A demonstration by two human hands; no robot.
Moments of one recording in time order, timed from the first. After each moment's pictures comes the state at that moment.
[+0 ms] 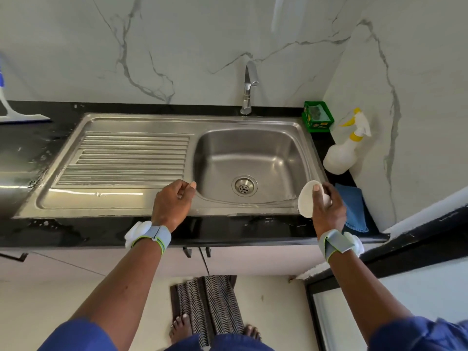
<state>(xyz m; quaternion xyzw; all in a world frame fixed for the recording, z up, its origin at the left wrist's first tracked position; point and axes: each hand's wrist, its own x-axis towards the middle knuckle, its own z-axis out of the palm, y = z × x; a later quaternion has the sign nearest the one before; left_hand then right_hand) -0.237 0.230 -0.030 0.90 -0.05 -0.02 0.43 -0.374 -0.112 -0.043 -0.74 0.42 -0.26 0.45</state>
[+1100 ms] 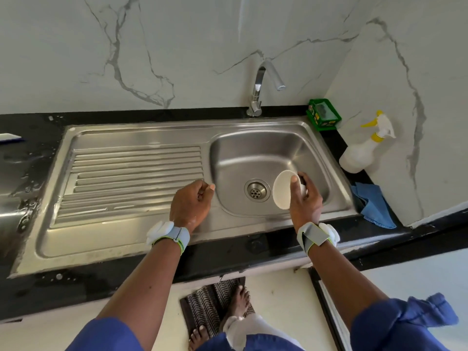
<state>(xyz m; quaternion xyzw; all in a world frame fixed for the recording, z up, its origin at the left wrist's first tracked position) -0.127 0.268 -0.043 0.89 -0.16 -0.07 0.43 -0.265 0.033 -0.024 -0.73 0.41 -0.30 0.45</state>
